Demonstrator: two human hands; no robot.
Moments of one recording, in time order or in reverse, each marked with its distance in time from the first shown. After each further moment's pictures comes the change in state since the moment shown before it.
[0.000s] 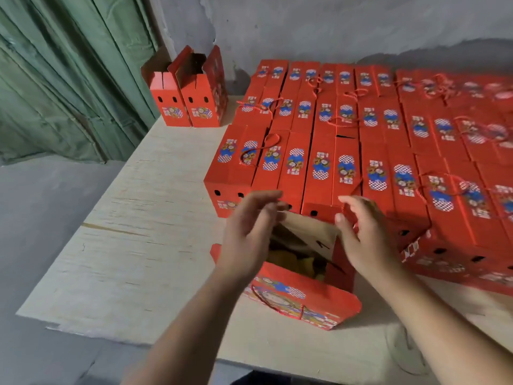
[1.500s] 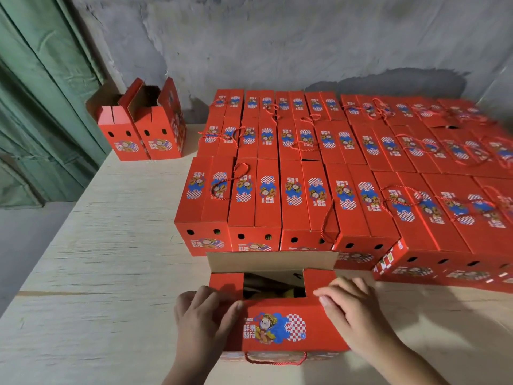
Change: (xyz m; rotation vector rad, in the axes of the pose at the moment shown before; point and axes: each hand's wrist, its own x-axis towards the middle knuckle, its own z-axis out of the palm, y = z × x) left_hand -0.028 -0.146 -0.048 0.650 0.011 0.150; right_hand -0.079 0.013 0.020 -0.282 -0.046 -0.095
